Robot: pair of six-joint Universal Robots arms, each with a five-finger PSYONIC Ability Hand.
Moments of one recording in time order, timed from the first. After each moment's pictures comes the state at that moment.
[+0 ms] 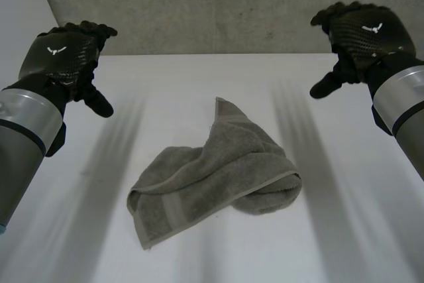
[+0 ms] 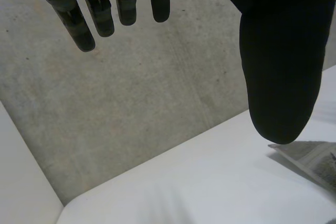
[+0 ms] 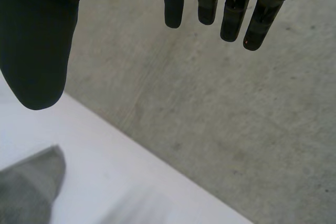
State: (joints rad) left arm 4.32 -1.56 -1.61 3.18 -1.65 3.26; right arm 1.96 -1.52 1.50 -0.03 1.54 2.94; left_hand 0.17 0.17 0.17 0.17 0.03; right_hand 0.22 0.23 0.21 0.23 0.06
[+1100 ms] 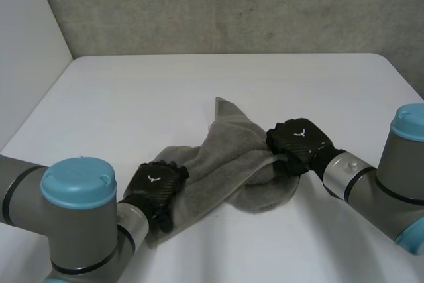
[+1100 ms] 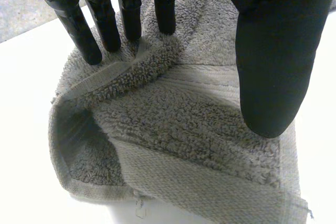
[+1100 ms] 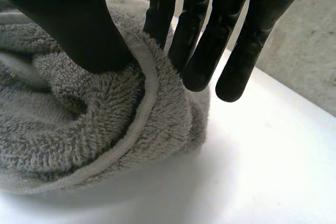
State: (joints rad) left arm 4.09 -1.99 -1.82 3.34 -1.65 3.27; right arm 1.87 -1.16 1.71 -0.22 1.12 2.80; left_hand 0.32 0.31 0.31 0.31 0.14; right_hand 1.03 1.16 1.18 1.19 0.92
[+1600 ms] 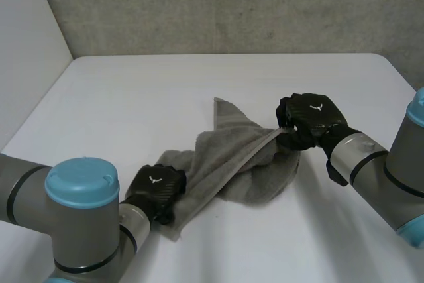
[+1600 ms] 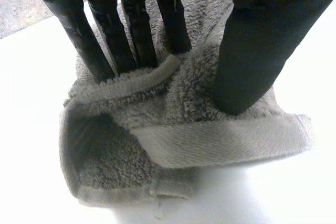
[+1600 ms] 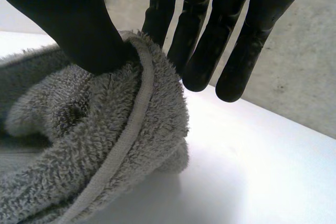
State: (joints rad) left arm 4.09 -2.00 -1.81 3.33 -1.65 3.27; right arm 1.90 -1.26 1.68 -0.22 1.26 3.06; left_hand 0.74 0.77 0.76 0.76 0.59; right_hand 1.03 1.16 1.19 1.19 0.92
